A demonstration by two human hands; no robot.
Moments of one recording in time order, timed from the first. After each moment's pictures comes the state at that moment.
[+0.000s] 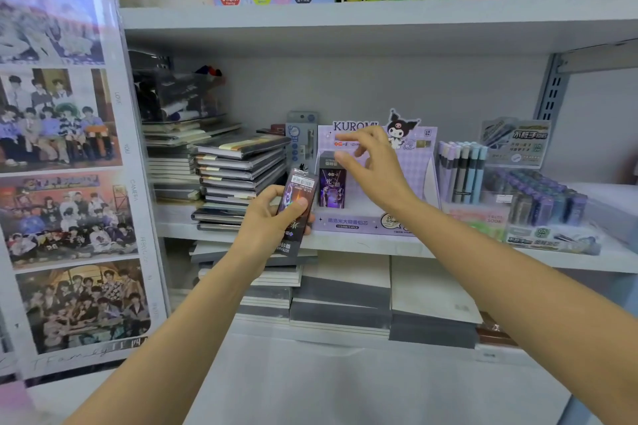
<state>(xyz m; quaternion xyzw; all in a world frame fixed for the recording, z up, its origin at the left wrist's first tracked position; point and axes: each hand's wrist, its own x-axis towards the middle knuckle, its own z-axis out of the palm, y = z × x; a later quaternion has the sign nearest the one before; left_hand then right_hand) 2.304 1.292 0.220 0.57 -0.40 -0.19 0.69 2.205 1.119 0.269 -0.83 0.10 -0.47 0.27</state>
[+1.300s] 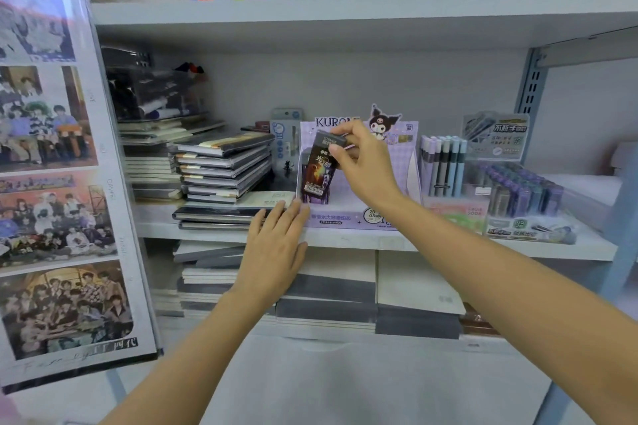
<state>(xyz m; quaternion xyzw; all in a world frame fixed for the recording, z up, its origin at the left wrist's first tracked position) 2.301 1.270 0.164 0.77 -0.56 0.28 0.14 2.196 1.124 0.268 -0.80 0.11 -0.51 0.29</state>
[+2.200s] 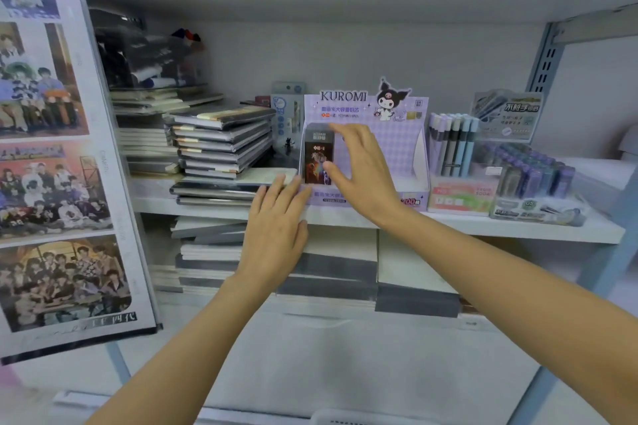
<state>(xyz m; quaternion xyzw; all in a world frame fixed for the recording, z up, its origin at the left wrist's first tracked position) 2.292 1.271 0.157 0.73 -0.56 0.30 0.25 2.192 1.133 0.225 -0.87 0.12 -0.46 0.10</state>
